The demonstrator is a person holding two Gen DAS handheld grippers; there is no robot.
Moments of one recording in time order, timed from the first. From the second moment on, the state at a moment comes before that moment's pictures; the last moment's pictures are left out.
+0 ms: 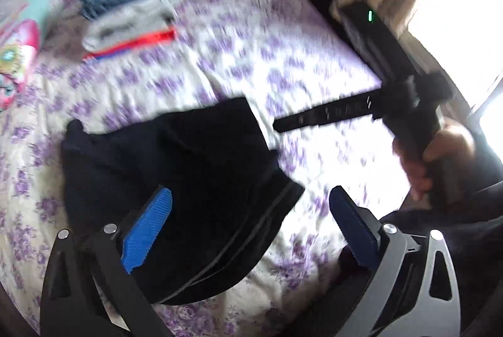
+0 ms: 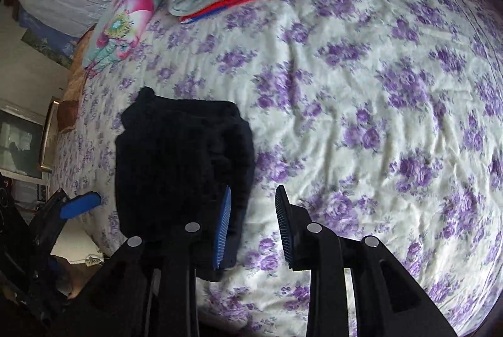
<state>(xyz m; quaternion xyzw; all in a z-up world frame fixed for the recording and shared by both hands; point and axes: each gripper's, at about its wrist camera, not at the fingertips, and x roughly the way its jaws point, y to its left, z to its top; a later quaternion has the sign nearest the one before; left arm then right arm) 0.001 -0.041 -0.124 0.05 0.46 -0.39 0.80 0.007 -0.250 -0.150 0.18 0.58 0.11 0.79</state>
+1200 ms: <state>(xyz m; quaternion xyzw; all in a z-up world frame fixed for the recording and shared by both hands) 0.008 0.093 -0.228 -0.09 0.57 -0.18 0.80 0.200 0.022 -0.179 -0.10 0.64 0.27 0.71</state>
